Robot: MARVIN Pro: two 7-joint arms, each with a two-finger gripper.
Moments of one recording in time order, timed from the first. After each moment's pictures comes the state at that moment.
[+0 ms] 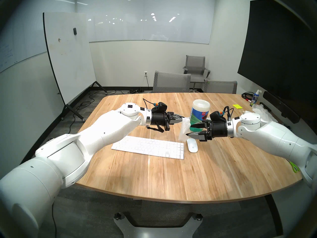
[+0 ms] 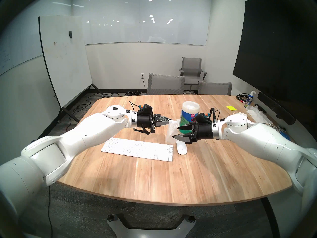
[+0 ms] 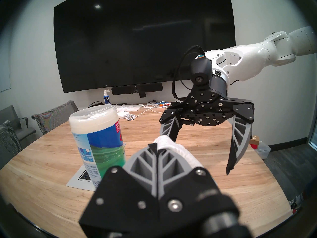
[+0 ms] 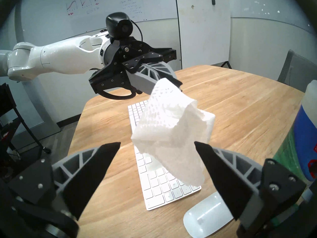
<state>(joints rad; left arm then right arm) 0.55 -1.27 -0.50 -0.81 -0.81 -0.16 -0.99 -0.58 -0.56 0.33 -1.33 1.11 0.10 0.83</state>
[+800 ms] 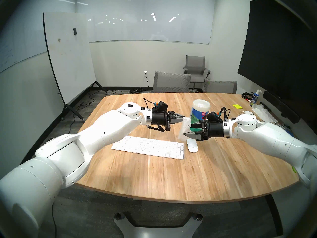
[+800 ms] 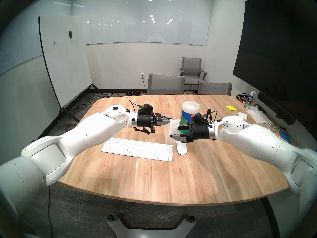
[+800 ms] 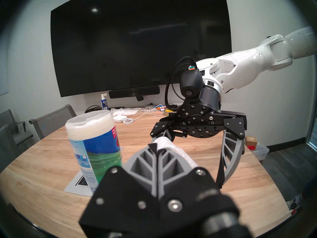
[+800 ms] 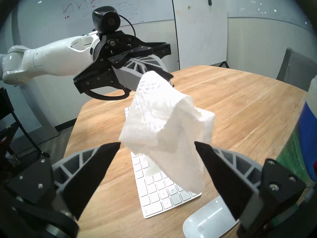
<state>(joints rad) 0.55 -1.27 -0.51 -0.82 -0.82 -0.18 -1.01 -0.59 -0.60 0.33 -1.31 1.12 0.10 0.82</state>
